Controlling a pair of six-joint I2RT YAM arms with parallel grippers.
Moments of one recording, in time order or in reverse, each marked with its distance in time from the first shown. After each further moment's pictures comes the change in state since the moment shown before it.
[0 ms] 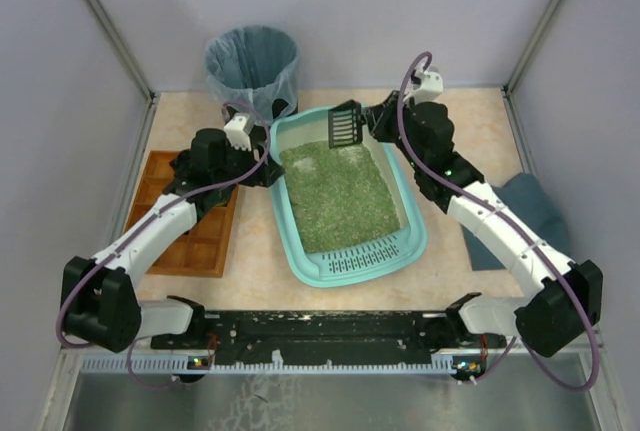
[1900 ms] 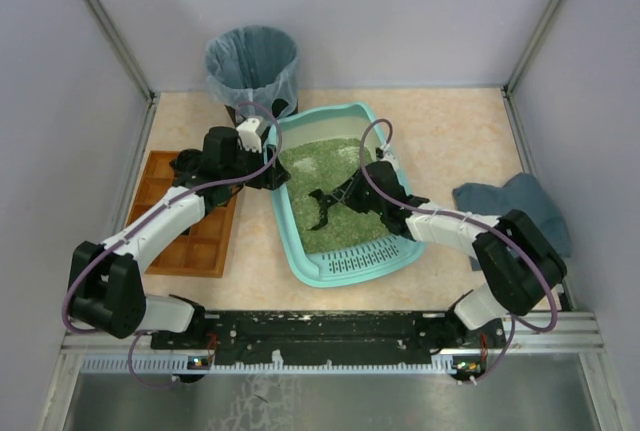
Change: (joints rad) left arm -0.039 0.079 0.048 -0.057 0.008 0.027; right arm 0.146 0.237 -0.410 0.156 -0.106 0.534
